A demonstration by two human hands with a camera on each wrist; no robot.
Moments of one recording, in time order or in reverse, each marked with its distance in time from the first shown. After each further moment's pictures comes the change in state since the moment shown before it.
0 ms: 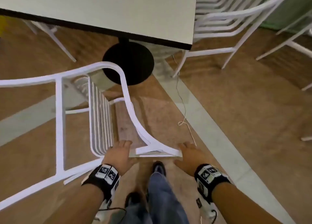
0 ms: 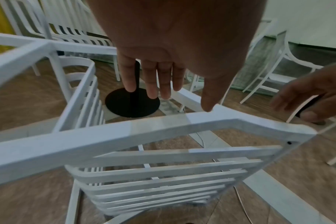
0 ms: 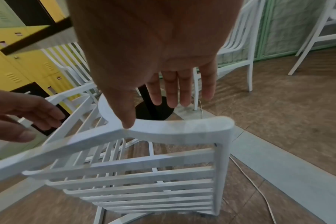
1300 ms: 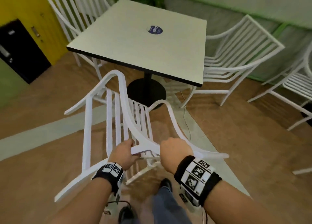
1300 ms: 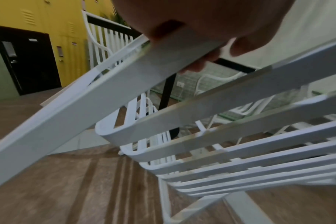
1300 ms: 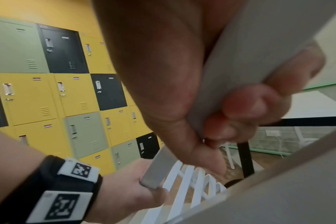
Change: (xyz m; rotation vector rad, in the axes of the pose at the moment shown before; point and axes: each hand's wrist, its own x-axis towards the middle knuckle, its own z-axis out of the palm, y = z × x) left_hand -0.177 -0.073 -0.072 -0.481 0.411 -0.045; right_hand -0.211 -0.255 -0.107 -0.545 0.167 -0.210
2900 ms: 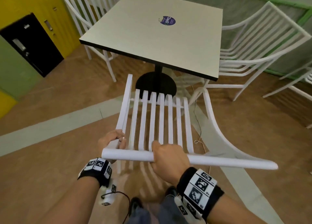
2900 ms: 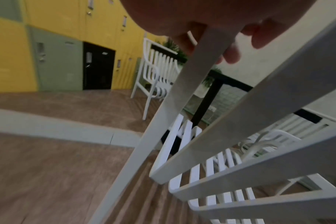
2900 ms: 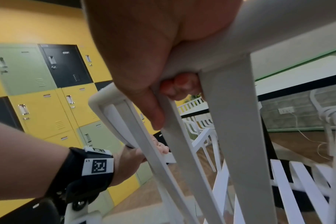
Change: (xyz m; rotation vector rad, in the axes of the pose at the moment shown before) left_hand -0.006 -0.092 -0.019 -0.699 0.360 0.077; right_hand 0.007 -0.049 0.027 0.305 0.260 -0.186
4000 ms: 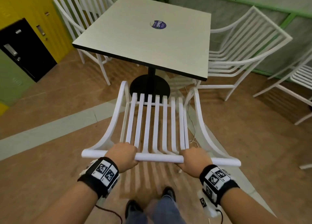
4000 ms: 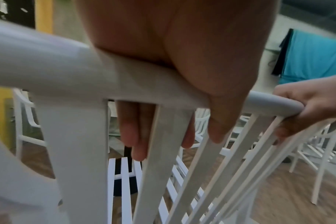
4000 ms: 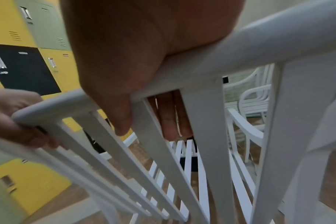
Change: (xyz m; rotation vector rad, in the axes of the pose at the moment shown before) left_hand -0.025 0.105 0.041 1.277 -0.787 0.085; right_hand -0.036 0.108 0.041 -0.180 -0.196 0.251
